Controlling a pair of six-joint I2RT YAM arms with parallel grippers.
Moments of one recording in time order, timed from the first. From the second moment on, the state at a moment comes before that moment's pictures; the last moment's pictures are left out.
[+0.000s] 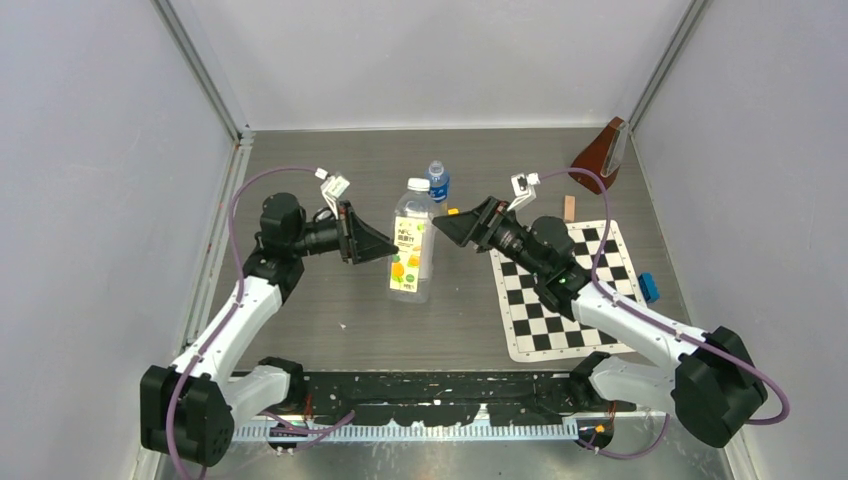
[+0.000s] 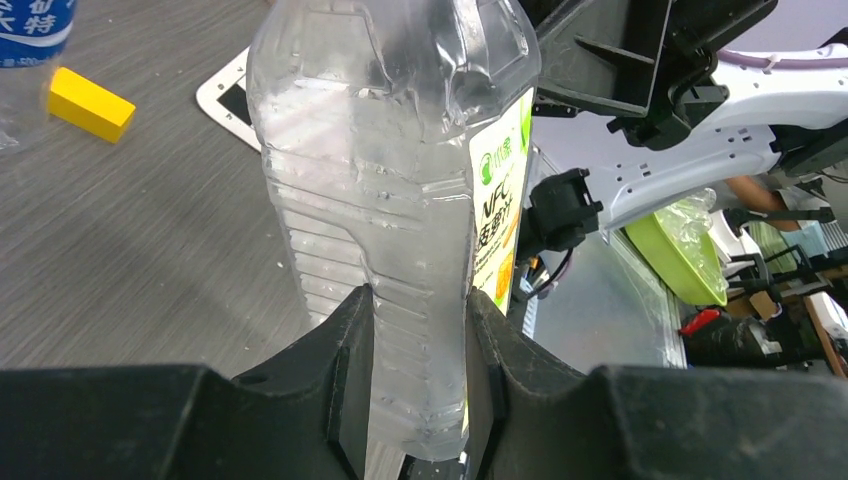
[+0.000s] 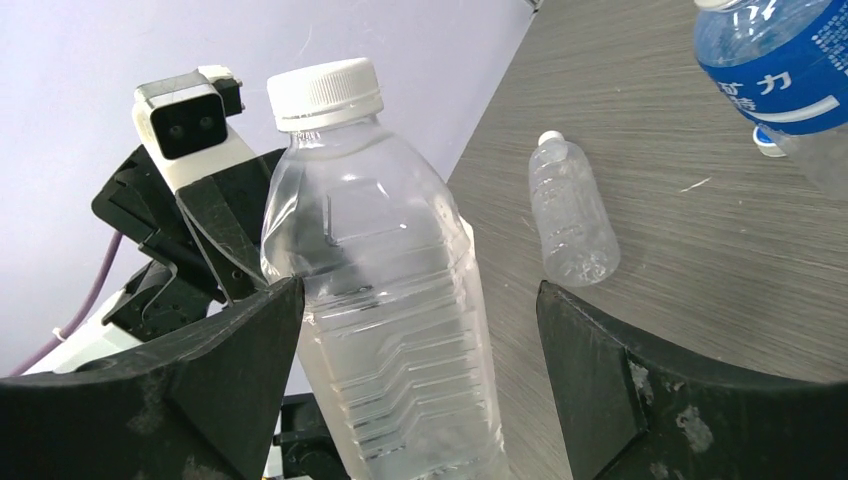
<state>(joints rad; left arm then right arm) -0.24 1.04 0.71 0.15 1.04 -0.51 0.63 1.11 0.61 0.56 -0.20 0.92</state>
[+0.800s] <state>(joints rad) -0.34 1.11 0.73 0.05 1.09 -0.41 0.55 1.06 0.58 0.54 -0.29 0.94</state>
